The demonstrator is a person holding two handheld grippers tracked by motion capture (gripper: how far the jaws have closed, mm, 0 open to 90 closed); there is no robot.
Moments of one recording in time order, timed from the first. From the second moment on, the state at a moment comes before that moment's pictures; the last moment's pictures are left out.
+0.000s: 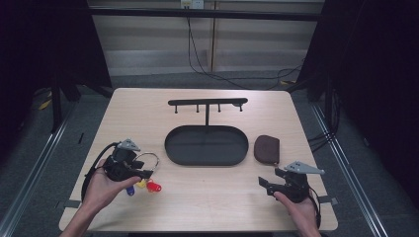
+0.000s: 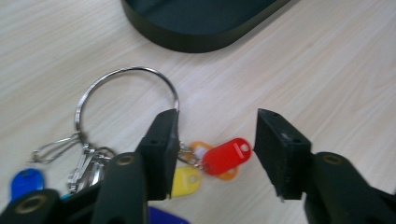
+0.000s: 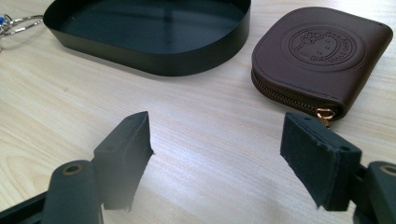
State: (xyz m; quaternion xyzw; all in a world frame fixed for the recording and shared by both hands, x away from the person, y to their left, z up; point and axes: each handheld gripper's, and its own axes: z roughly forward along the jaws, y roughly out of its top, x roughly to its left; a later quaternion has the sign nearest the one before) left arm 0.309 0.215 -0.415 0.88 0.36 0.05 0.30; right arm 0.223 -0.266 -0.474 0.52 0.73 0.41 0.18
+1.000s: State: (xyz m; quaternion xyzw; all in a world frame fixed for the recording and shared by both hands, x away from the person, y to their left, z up) left arm 0.355 0.198 -0.423 0.91 0.38 0.00 0.18; right arm 0.224 -0.265 -0.476 0.52 0.73 0.40 0.17
